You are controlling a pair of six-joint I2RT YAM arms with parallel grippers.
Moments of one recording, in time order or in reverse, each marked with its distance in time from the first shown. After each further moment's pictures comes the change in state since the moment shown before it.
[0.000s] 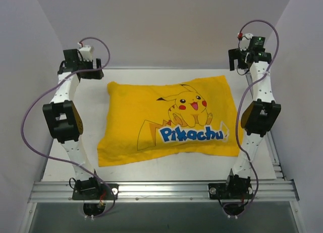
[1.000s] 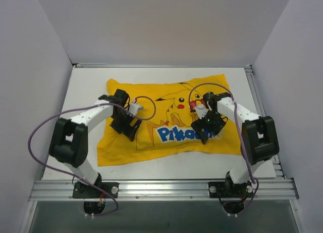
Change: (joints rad) left arm -0.521 -0.463 -0.735 -0.449 -0.103 0.118; right arm 0.439 -0.599 -1.237 -0.299 -0.042 -0.131
